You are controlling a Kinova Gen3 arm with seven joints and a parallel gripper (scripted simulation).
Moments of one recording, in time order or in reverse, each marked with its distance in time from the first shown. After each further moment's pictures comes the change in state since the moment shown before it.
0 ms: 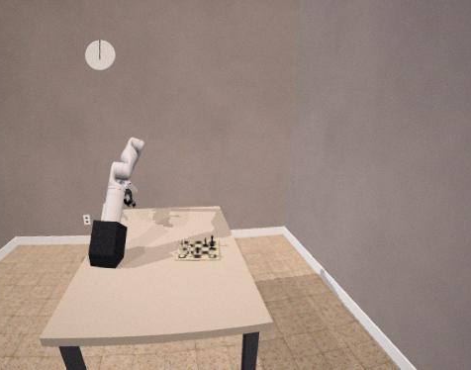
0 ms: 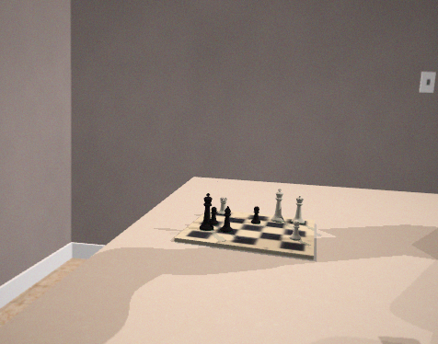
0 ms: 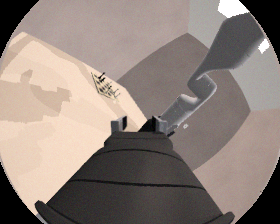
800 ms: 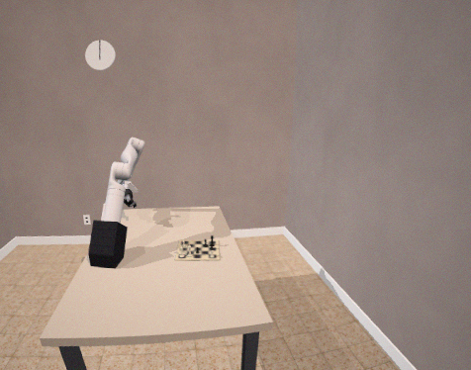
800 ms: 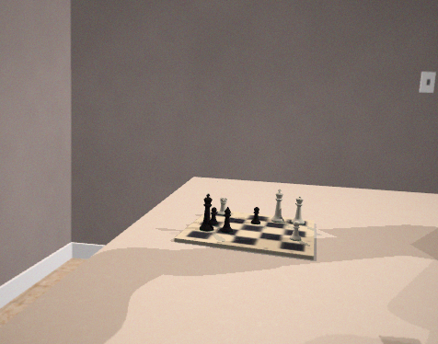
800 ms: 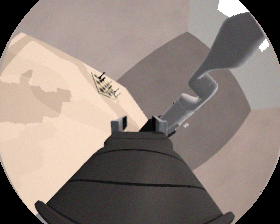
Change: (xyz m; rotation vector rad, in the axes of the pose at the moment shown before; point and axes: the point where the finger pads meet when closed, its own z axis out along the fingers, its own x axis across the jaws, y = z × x) arm -0.004 -0.001 0.003 -0.008 -0.003 0.008
